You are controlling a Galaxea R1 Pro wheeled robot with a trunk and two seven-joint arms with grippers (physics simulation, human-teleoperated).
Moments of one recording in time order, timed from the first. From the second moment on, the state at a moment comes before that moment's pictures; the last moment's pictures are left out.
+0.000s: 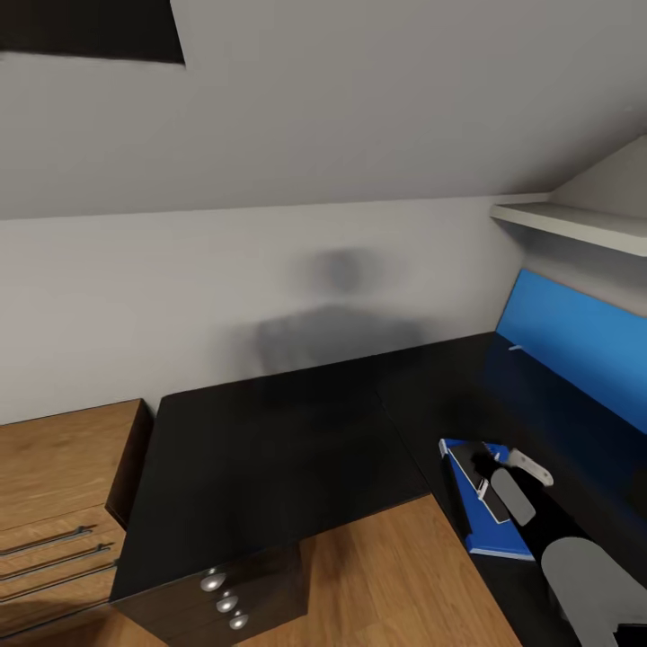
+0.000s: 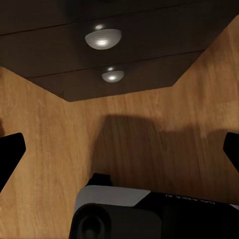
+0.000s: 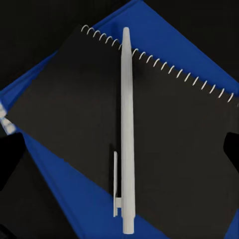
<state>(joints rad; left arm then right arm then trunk) 0.04 -0.08 -0.18 -0.89 0.17 0.09 0.32 -0.72 -0.21 0.01 -0.56 -0.72 0.21 -0.40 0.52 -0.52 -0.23</state>
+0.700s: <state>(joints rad) 0.04 -0.08 -0.18 -0.87 0.17 0.09 0.32 -0.70 -0.17 0.04 -0.85 -0.71 0.22 -0.51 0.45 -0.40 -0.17</state>
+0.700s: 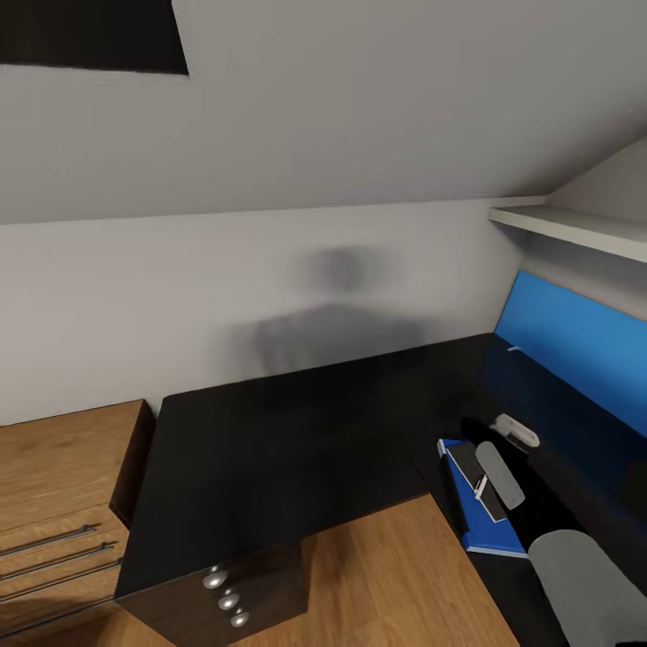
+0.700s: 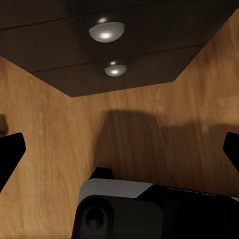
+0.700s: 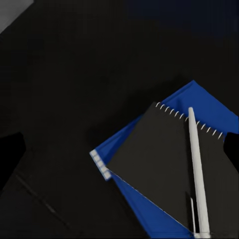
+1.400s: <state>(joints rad) 0.04 -0.08 -0.18 -0.87 0.17 0.09 0.32 -0.68 -0.01 0.34 -0.91 -0.62 0.21 -0.63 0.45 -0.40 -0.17</state>
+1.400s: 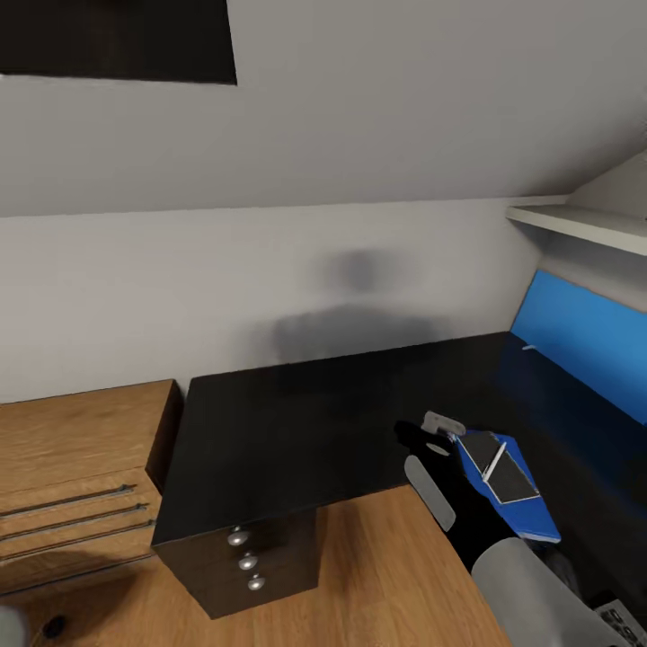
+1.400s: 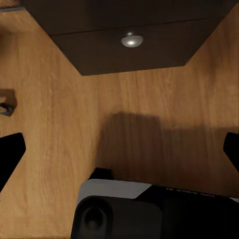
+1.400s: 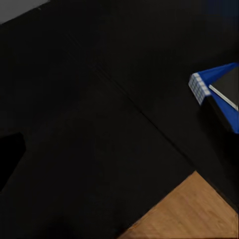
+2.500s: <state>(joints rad) 0.04 -0.05 -0.09 -0.87 0.18 0.09 0.32 -0.65 0.02 0.60 -0.87 -0.61 0.19 -0.64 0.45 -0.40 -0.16</state>
